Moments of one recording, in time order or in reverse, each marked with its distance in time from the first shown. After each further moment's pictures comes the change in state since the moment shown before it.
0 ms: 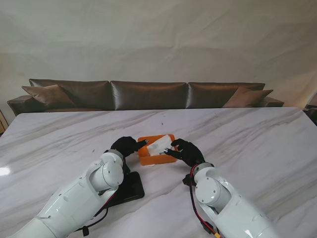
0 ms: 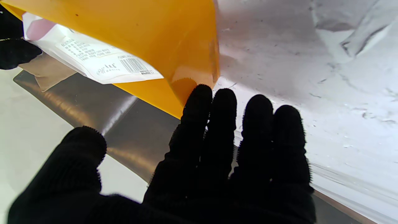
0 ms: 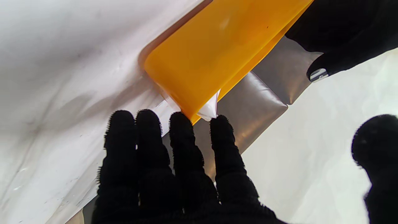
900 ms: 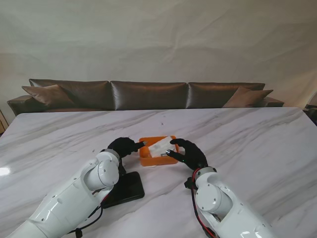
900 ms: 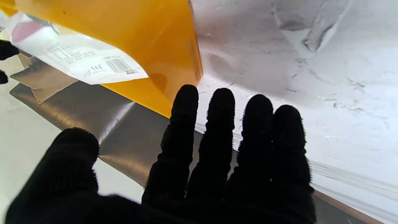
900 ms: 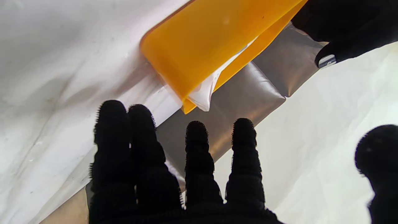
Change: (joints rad) left arm 0.028 0.039 -0.035 -0.075 0.060 0.035 -0.100; right arm -0.075 0.004 0.039 -0.076 -0.083 0.022 -0.051; left_hand -0.011 0.000 -0.064 0.000 -0.025 -0.139 -0.024 0.000 0.000 -0.016 -0.001 0.000 0.000 0.000 -0.005 0.000 0.000 0.000 0.000 -0.010; right_hand -0.061 0.041 0.011 0.002 -0.053 -0.291 -0.065 0.012 -0.121 -0.192 -0.041 0.005 0.058 0.072 0.029 0.027 0.120 0.098 0.066 0.033
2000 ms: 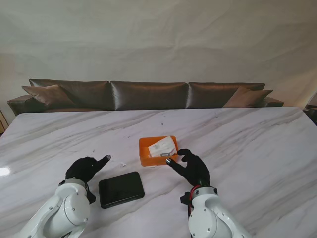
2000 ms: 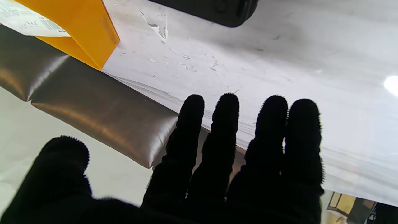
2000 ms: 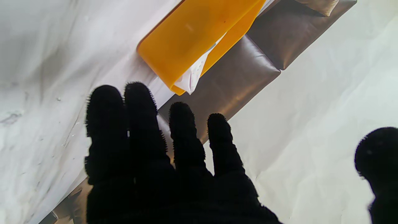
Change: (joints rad) left arm 0.571 0.059 -0.398 -0.562 0.206 0.255 0.027; right arm -0.240 -0.020 0.023 -0.260 -0.047 0.134 -0.193; left_hand -0.062 0.030 -0.060 0.023 -0.063 0.081 -0.097 -0.037 -0.028 0.047 -0.185 -0.248 0.018 0.114 -0.347 -0.424 0.061 0.152 -0.072 -0.284; right_hand -0.020 0.011 0.009 0.010 0.077 0.320 0.061 -0.036 0.260 0.171 0.030 -0.066 0.233 -0.022 0.079 -0.004 0.192 0.017 0.124 -0.030
